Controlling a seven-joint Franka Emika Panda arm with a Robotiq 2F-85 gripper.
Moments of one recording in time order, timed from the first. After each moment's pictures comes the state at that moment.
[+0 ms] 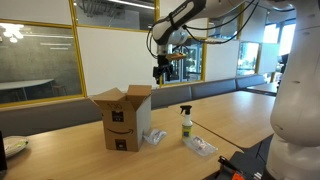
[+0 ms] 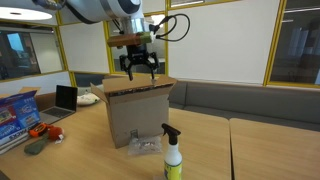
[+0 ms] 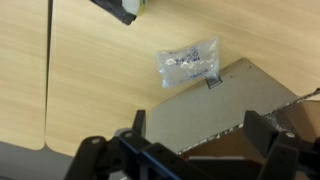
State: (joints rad) arm -0.08 -0.02 0.01 -1.94 -0.09 2.06 -0.11
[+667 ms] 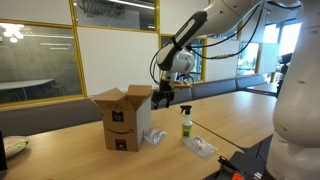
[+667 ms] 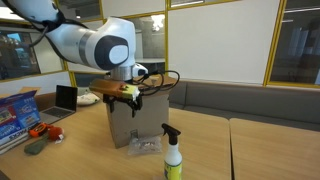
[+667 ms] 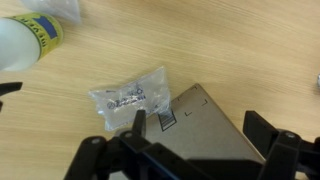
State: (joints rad) arm -0.03 -0.06 0.01 -2.37 0.25 2.45 -0.24
